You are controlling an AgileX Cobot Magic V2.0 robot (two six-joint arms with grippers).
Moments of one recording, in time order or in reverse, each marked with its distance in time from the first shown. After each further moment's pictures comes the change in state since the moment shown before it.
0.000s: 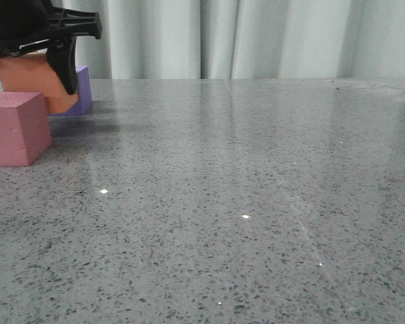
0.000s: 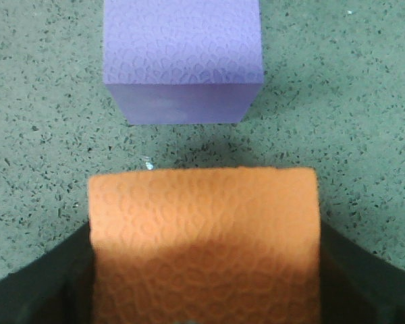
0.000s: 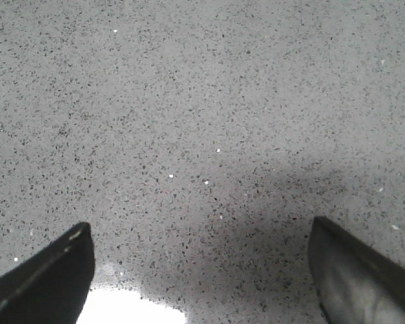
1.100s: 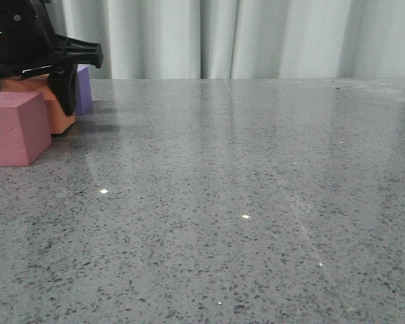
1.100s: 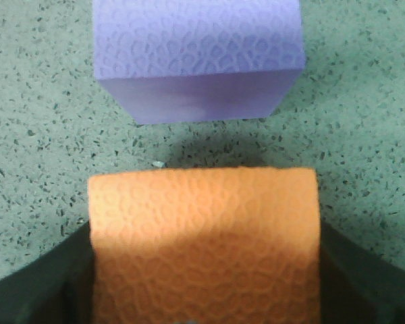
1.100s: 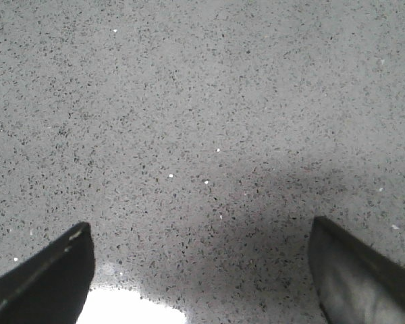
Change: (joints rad) left arm 0.009 0.070 0.000 0.041 -0.009 0.019; right arm 0.000 0.000 0.000 0.000 0.000 0.000
